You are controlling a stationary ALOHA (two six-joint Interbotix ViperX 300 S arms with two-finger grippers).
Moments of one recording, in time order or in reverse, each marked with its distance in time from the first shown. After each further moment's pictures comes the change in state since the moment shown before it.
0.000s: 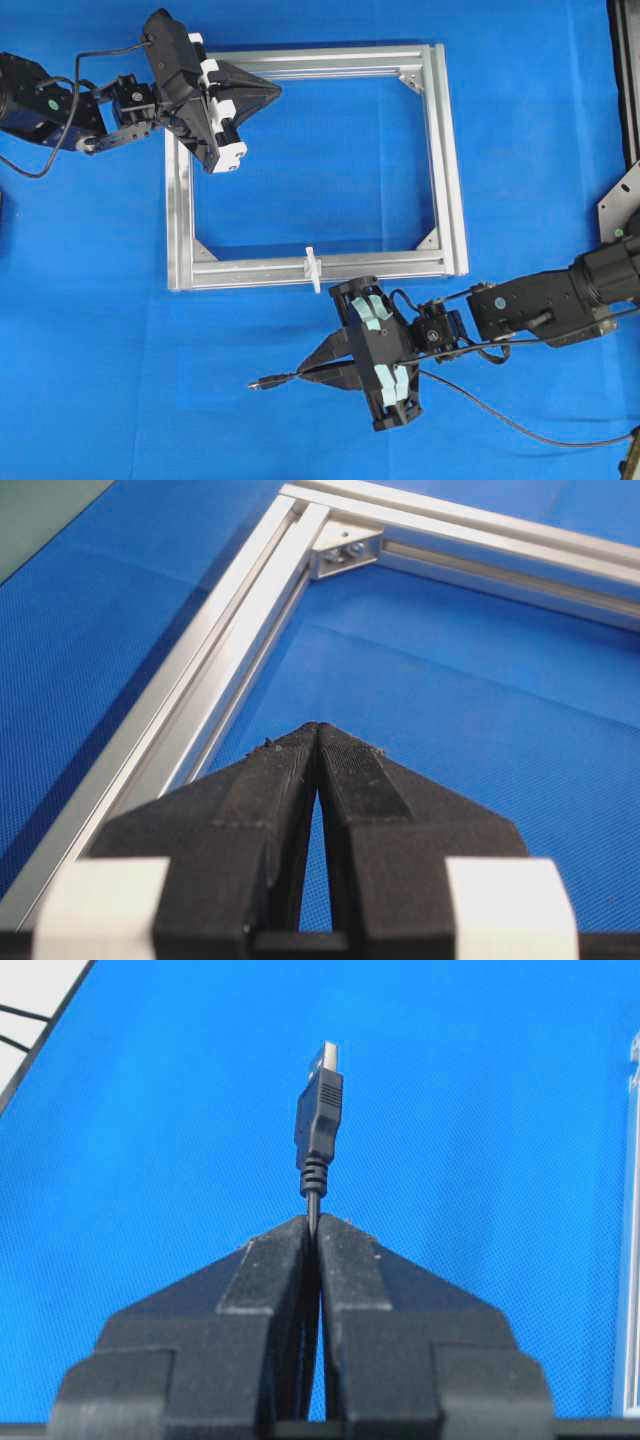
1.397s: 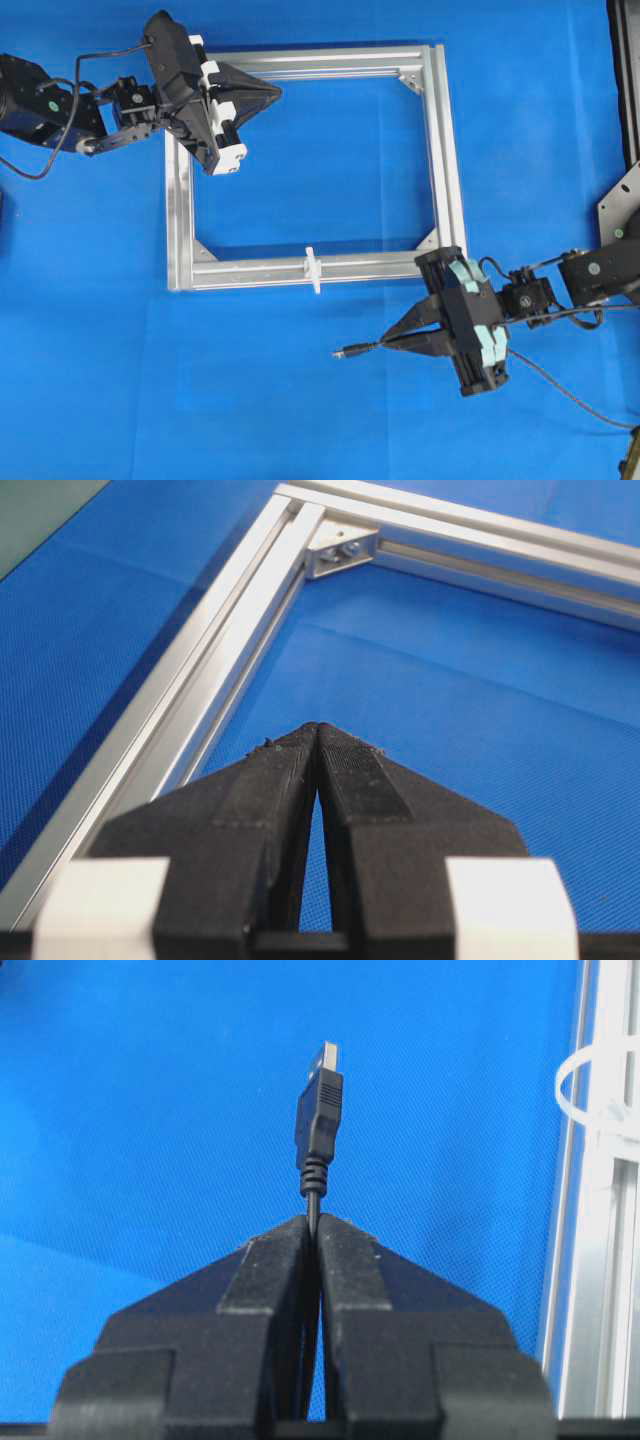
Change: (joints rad) left arm -0.005 0.000 0.000 0.000 0.002 0.002; right arm -0.008 -0.249 0.331 0.003 -0.040 0.009
